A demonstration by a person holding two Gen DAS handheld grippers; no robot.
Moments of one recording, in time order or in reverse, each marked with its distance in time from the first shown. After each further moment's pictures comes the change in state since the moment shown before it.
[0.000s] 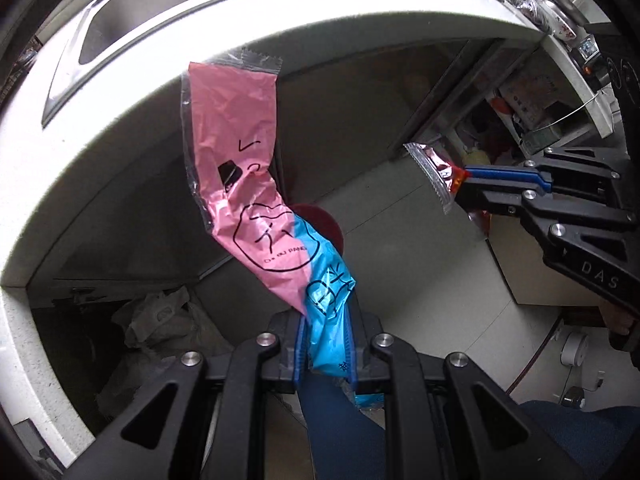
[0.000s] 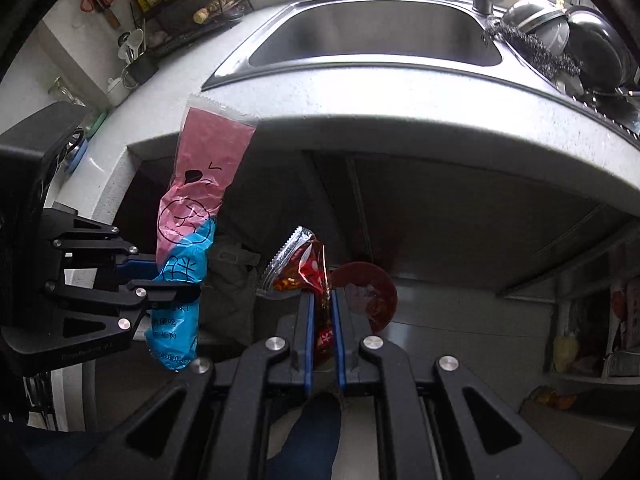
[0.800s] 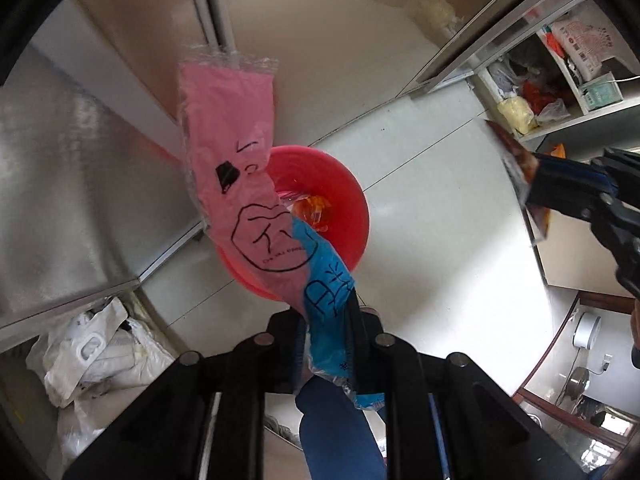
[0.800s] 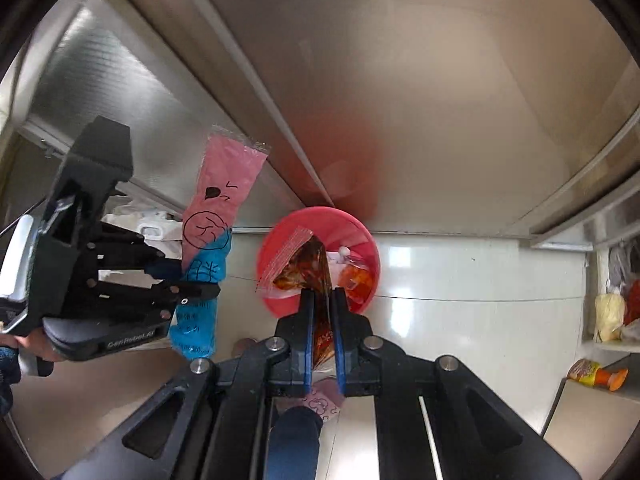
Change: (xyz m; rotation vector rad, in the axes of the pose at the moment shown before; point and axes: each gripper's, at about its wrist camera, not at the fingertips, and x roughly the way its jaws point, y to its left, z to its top) left arm 0.291 0.026 0.018 0.025 0.157 -0.051; right arm 0.241 -0.091 -0.061 0.117 0.073 -0.040
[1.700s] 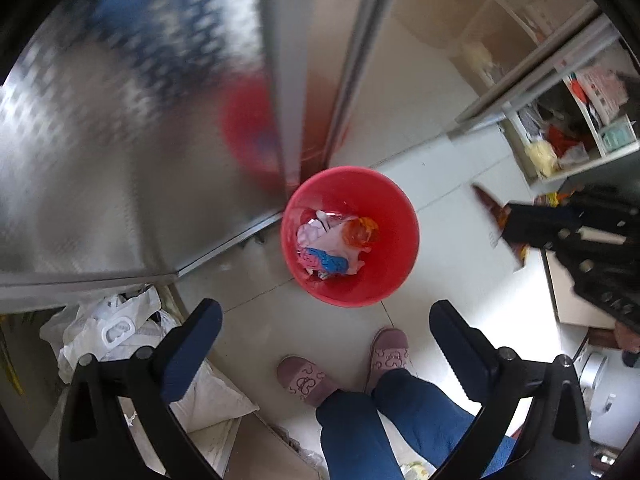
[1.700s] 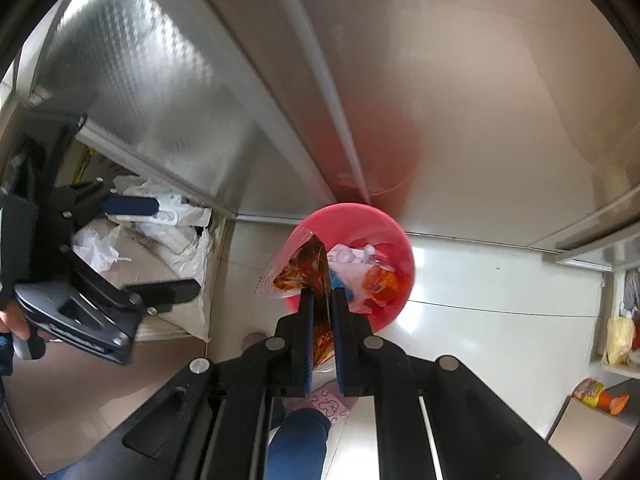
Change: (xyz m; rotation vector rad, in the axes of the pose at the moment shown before) left arm -0.029 0.064 -0.038 -0.121 -0.137 0.073; right arm 0.023 0.033 0.011 -0.099 0.054 0.053
